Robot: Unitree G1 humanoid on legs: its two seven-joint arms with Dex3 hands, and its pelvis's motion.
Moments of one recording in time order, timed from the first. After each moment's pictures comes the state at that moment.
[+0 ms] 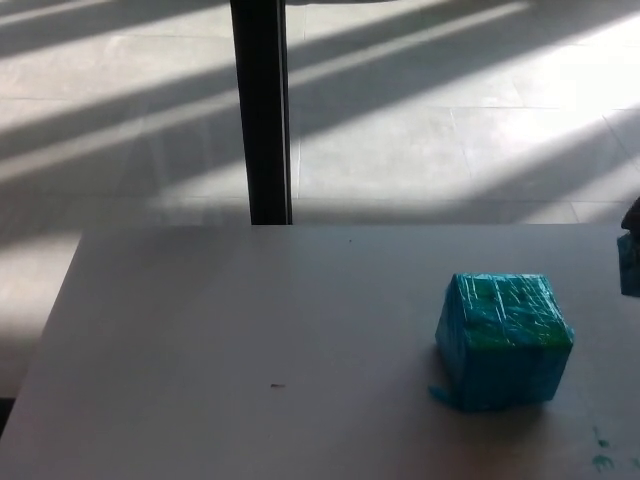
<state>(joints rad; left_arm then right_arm) 0.02 0.77 0.41 1.22 -0.14 -0.01 -0.37 -0.77 -0.84 0.29 0.84 -0.56 -0.44 0.01</state>
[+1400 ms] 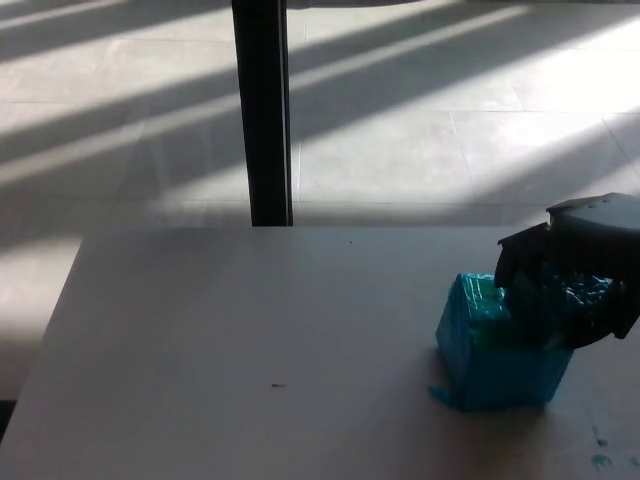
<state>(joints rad) 0.02 0.79 0.41 1.22 -0.14 0.00 -0.37 -0.78 -0.79 0.43 0.47 -0.59 -0.37 0.38</state>
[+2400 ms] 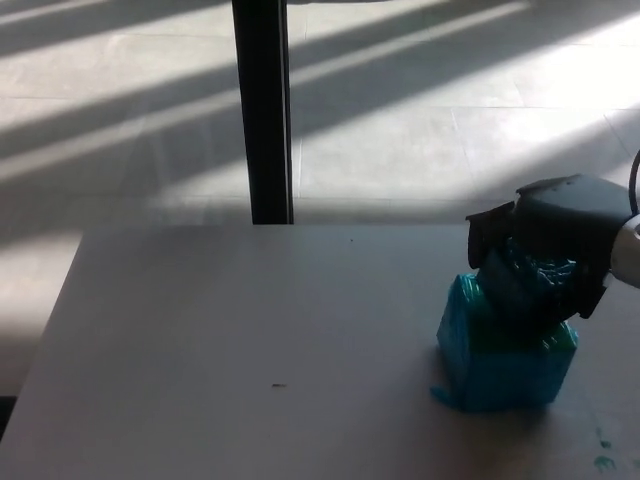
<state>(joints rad) 0.02 0.79 0.39 1.21 -0.14 0.00 -0.37 -0.84 -0.71 0.46 0.49 -0.68 -0.34 0.37</state>
